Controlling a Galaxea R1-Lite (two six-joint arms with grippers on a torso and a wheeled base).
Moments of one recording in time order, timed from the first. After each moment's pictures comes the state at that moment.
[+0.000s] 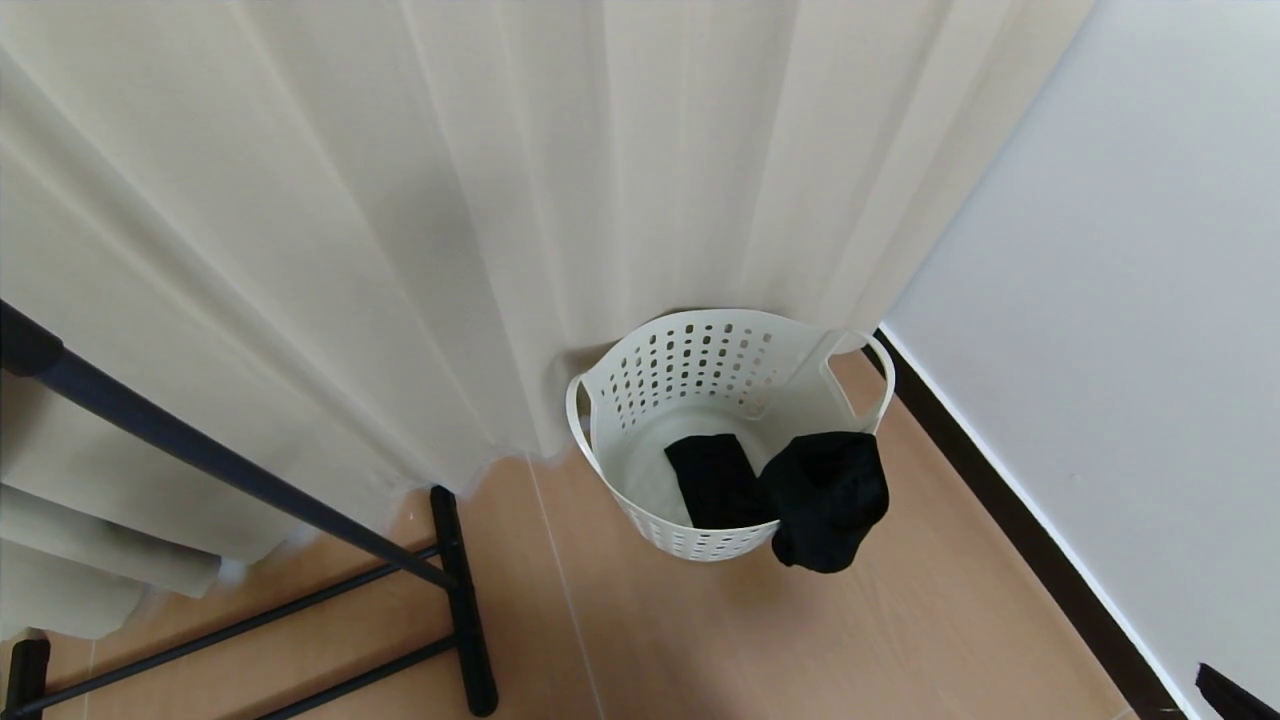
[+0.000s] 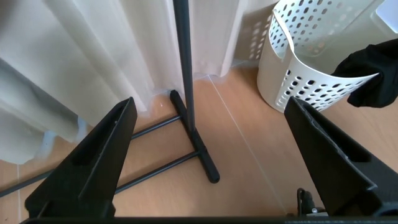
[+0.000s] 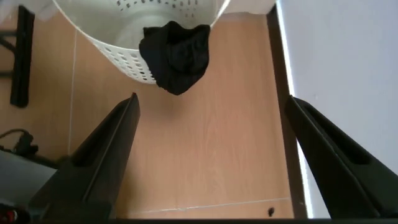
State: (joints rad) left arm 0.00 0.01 0.00 -0.01 -0.04 0.04; right arm 0.13 0.60 -0.28 -0.04 0.03 -0.21
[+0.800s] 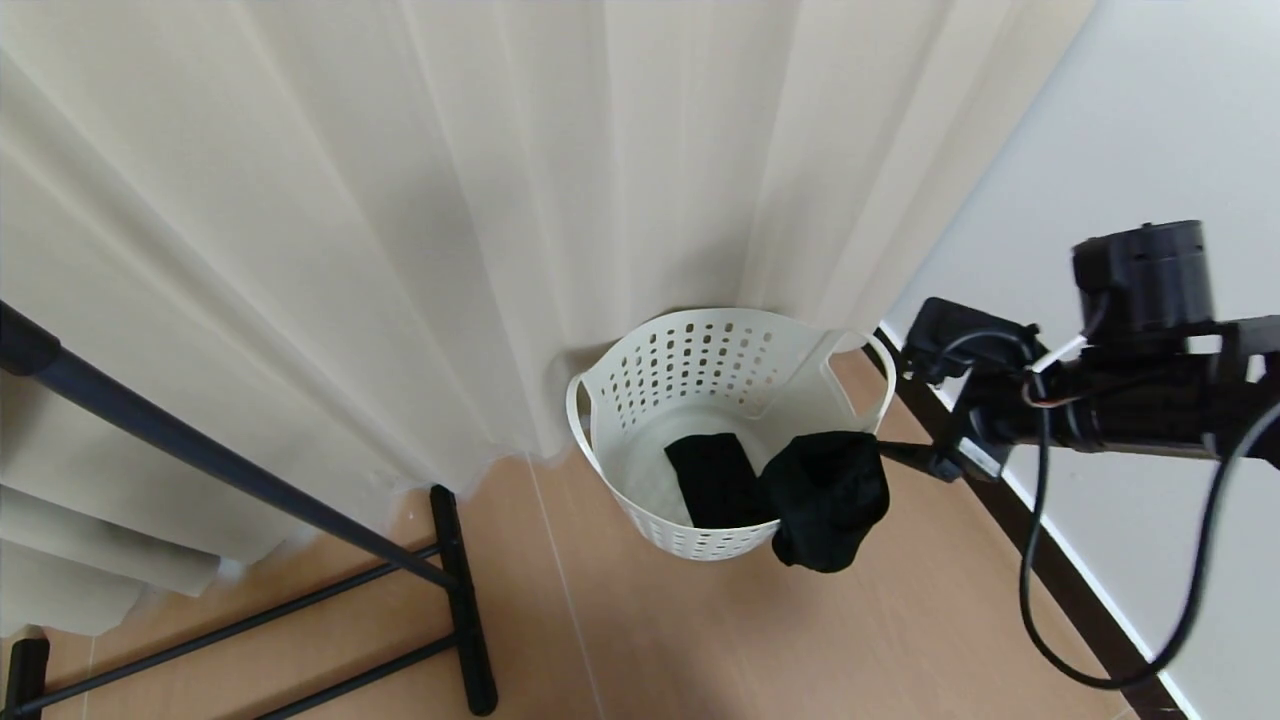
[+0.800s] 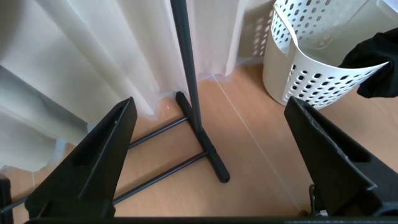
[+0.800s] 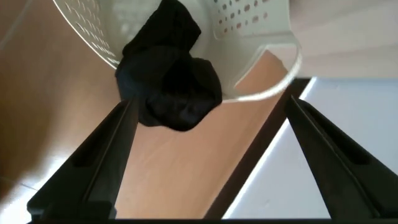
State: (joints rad) left arm 0.00 0.01 0.00 -0.01 -0.04 0.11; right arm 0.28 1.68 -1.06 -0.03 0.05 -0.78
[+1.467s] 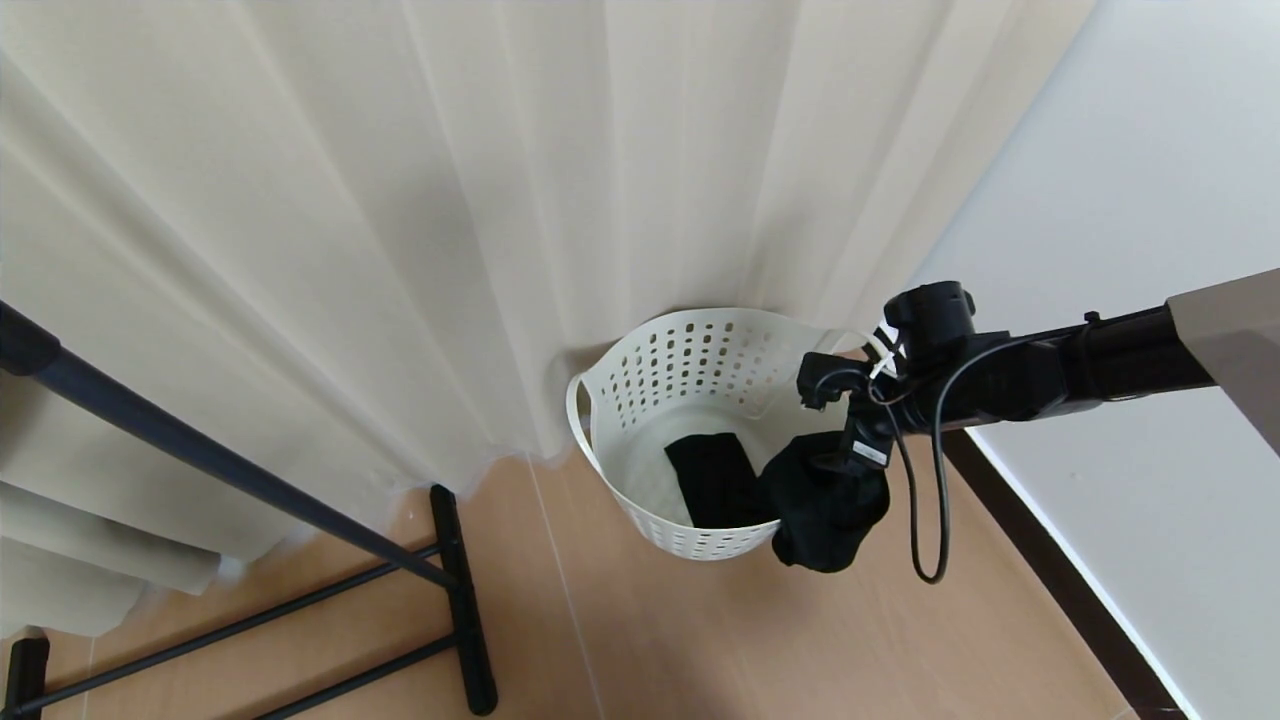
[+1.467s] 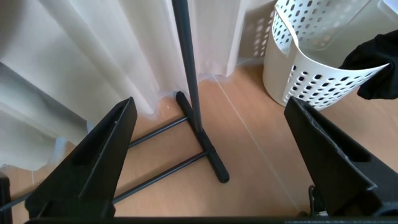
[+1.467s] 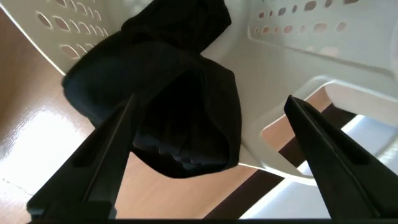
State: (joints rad) left arm 0.00 0.01 0.00 -0.01 -0.04 0.10; right arm 0.21 2.19 -1.49 0.09 0.12 -0.95
